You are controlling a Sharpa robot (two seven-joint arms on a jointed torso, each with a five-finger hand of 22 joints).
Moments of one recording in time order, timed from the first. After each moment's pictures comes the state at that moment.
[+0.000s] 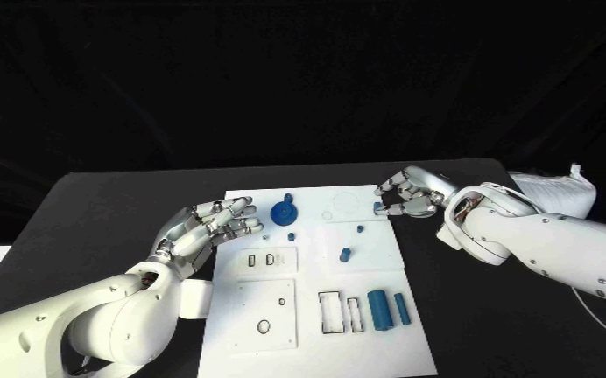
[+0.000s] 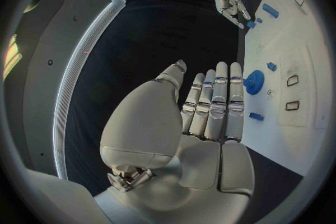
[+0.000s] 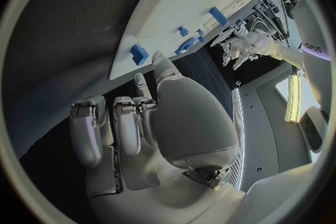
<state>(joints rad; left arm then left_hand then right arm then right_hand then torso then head) 1.11 -0.94 -0.03 1.79 0.11 -0.38 0.53 1.39 -0.04 0.14 0.13 0.21 0.97 0.24 0.07 0.07 1.04 0.18 0.07 0.07 1.13 0.12 0.13 0.13 0.17 0.95 0.23 0.25 0.07 1.17 -1.02 0.03 1.42 -1.21 -0.36 0.08 1.40 -0.08 0.02 0.10 0.21 1.01 0.15 0.07 0.07 1.47 0.06 1.57 1.31 1.47 -0.01 1.57 1.31 0.01 1.47 0.09 1.57 1.31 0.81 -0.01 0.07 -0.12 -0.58</state>
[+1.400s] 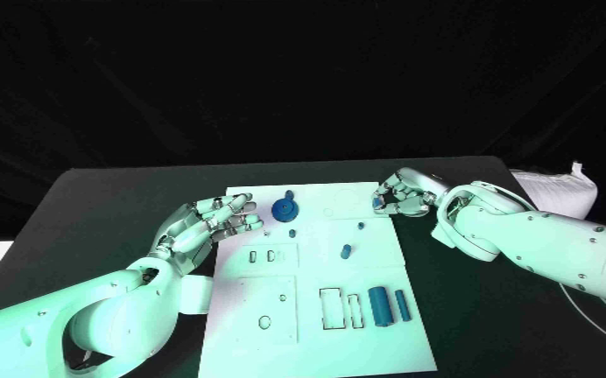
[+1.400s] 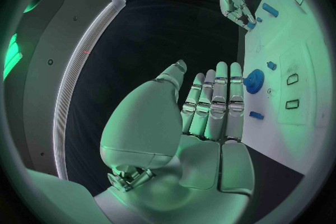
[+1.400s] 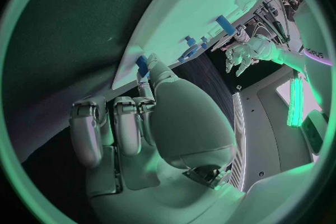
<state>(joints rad) 1.11 -0.95 -0.03 1.79 0.11 -0.38 0.53 1.40 -0.04 0.15 0.12 0.21 0.97 0.24 0.07 0.07 1.04 0.18 0.07 0.07 1.13 0.12 0.13 0.13 0.17 0.95 0.23 0.25 0.07 1.16 -0.96 0.03 1.36 -1.24 -0.33 0.08 1.45 0.00 0.08 0.06 0.13 1.10 0.12 0.08 0.08 1.47 0.05 1.57 1.31 1.46 -0.02 1.57 1.31 0.01 1.47 0.09 1.57 1.31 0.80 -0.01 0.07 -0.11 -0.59</state>
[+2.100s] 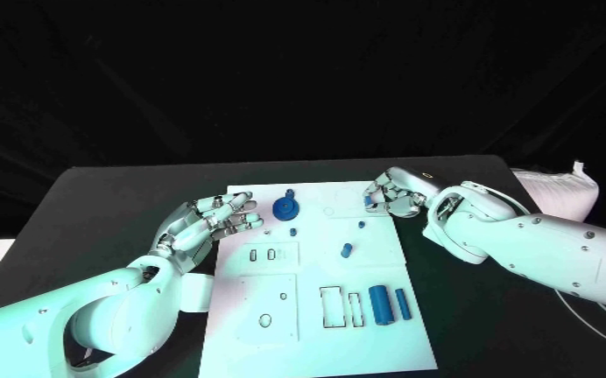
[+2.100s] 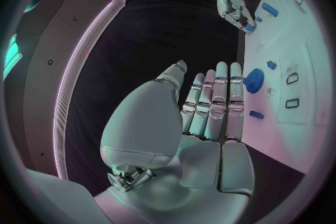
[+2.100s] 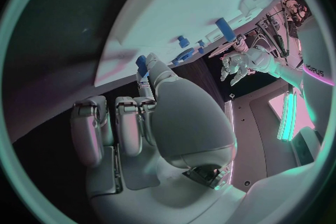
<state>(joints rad) 1.11 -0.95 -0.03 1.79 0.11 -0.38 0.53 1.40 -0.04 0.15 0.12 0.21 0.97 0.24 0.07 0.07 1.04 0.18 0.07 0.07 1.13 0.12 0.13 0.13 0.17 0.95 0.23 0.25 0.07 1.15 -0.95 0.03 1.42 -1.37 -0.40 0.04 1.43 0.02 0.14 0.05 0.14 1.13 0.12 0.08 0.08 1.47 0.02 1.57 1.31 1.47 -0.04 1.57 1.31 0.01 1.47 0.07 1.57 1.31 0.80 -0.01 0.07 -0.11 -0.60</state>
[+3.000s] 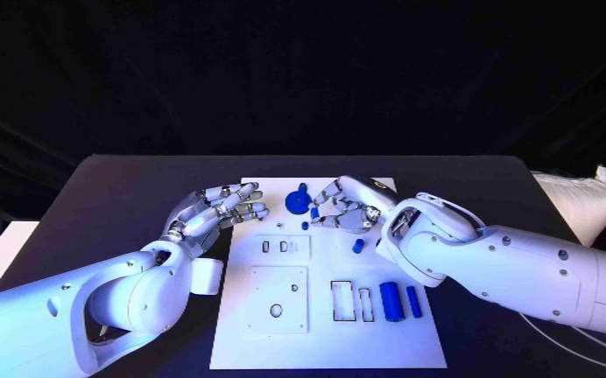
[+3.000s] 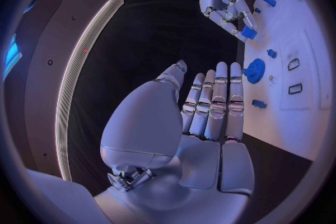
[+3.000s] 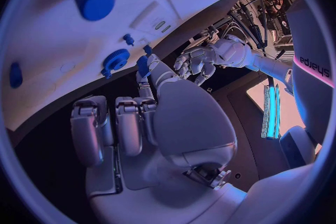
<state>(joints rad) 1.11 -0.95 -0.03 1.75 0.12 -0.38 0.53 1.40 -0.04 0.15 0.12 0.21 0.97 0.24 0.07 0.07 1.04 0.18 0.07 0.07 1.13 0.12 0.12 0.13 0.17 0.95 0.23 0.25 0.07 1.13 -0.81 0.04 1.63 -1.42 -0.43 -0.07 1.40 0.04 0.15 0.05 0.14 1.13 0.12 0.08 0.08 1.47 0.02 1.57 1.31 1.46 -0.04 1.57 1.31 0.01 1.47 0.06 1.57 1.31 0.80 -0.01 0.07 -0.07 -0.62</state>
